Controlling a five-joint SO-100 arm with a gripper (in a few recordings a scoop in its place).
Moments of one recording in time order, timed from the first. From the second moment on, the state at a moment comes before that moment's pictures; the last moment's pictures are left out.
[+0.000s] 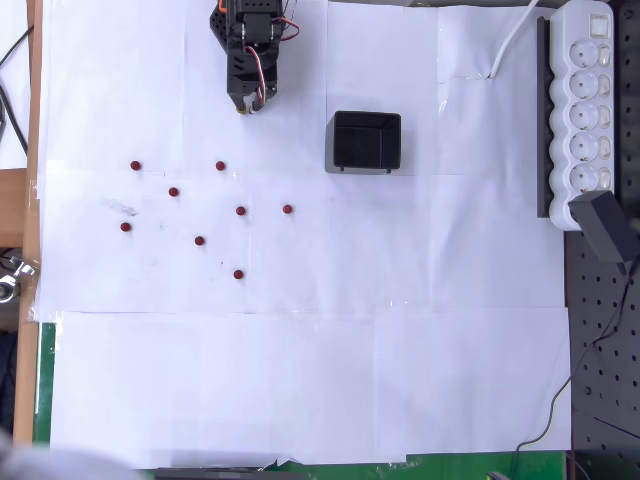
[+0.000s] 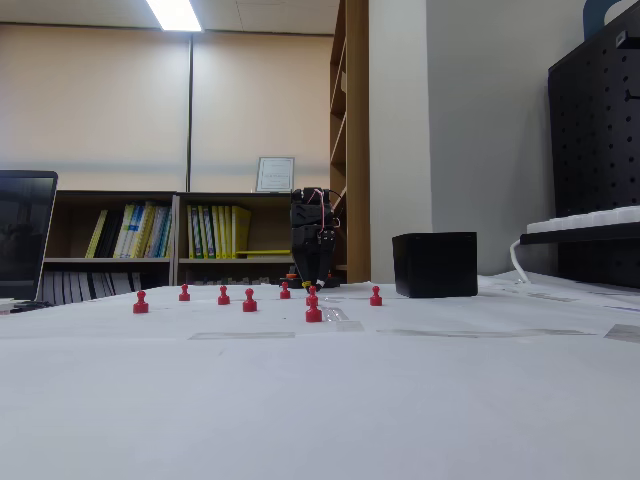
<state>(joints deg) -2.2 -9.8 1.9 76.8 -89.1</state>
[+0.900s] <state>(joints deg) 1.1 -0.9 1.9 66.0 -72.9</state>
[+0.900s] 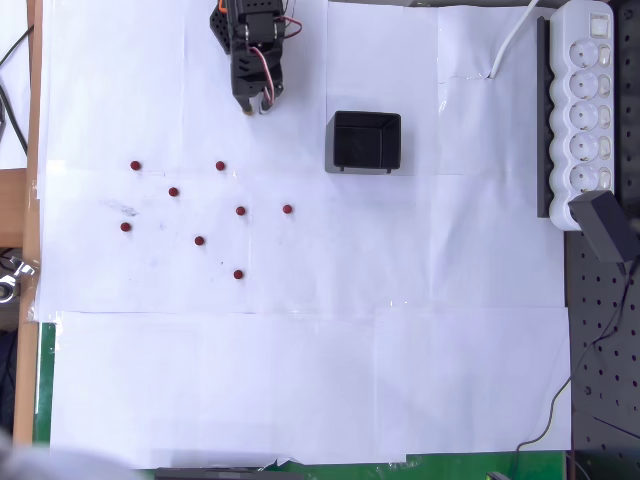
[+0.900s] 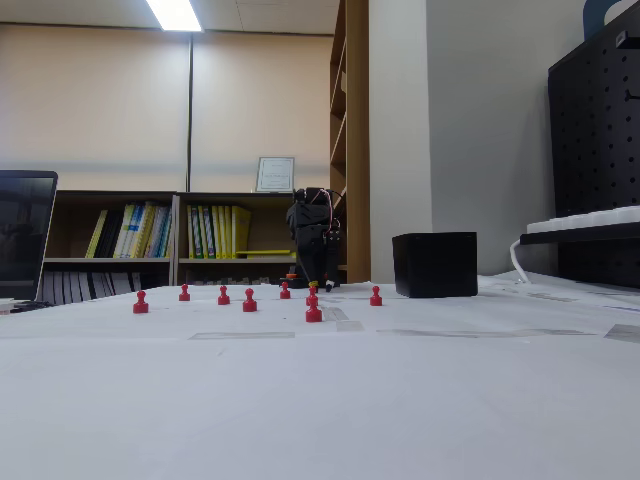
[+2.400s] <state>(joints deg) 13.5 49.0 2.2 -5.6 -90.5</state>
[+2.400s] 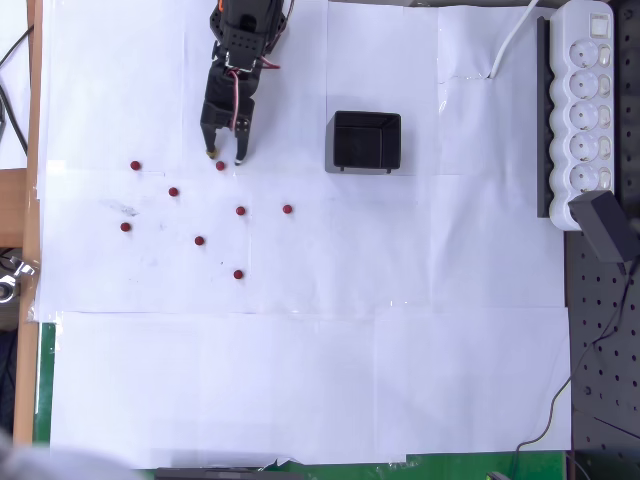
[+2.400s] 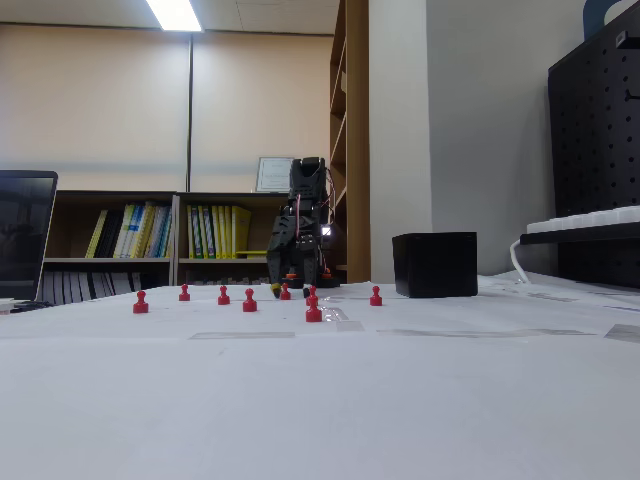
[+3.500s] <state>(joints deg) 10.9 59.8 2.2 -20.0 -90.3</state>
